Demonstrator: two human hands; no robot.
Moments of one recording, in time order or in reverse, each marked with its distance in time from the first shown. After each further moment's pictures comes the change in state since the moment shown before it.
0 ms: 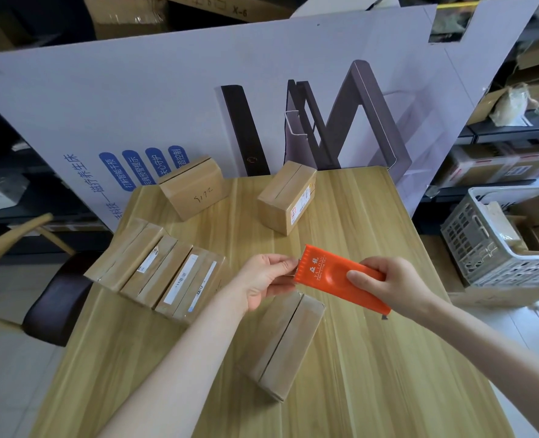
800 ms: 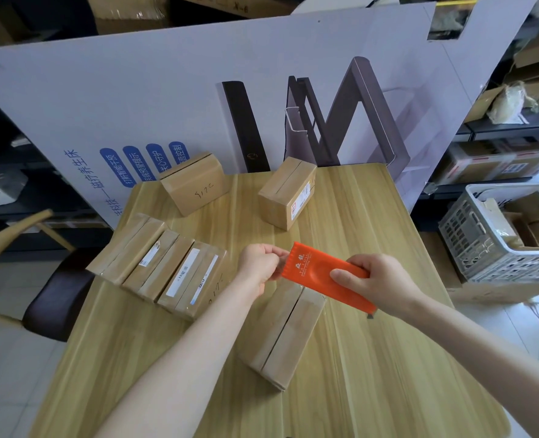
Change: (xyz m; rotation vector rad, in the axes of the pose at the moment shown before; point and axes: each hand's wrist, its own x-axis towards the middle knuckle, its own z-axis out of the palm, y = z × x) left_hand 0.011 -0.003 0.003 0.223 0.456 0.024; right_hand -0.013 -0.021 0.019 -0.156 -0.044 0.049
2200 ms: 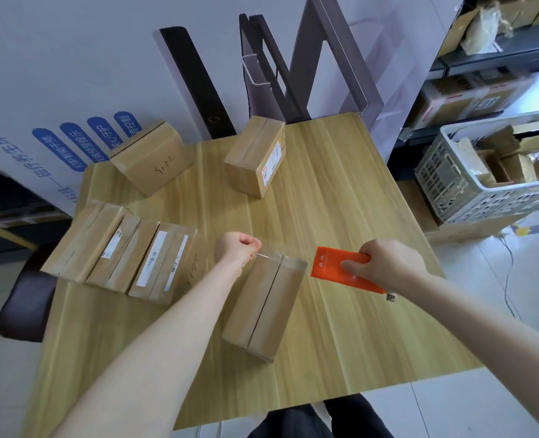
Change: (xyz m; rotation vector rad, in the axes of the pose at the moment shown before) left_hand 0.069 -0.068 0.013 0.386 0.095 -0.007; right_hand 0.008 0.077 0.008 -0.599 0.001 0.349
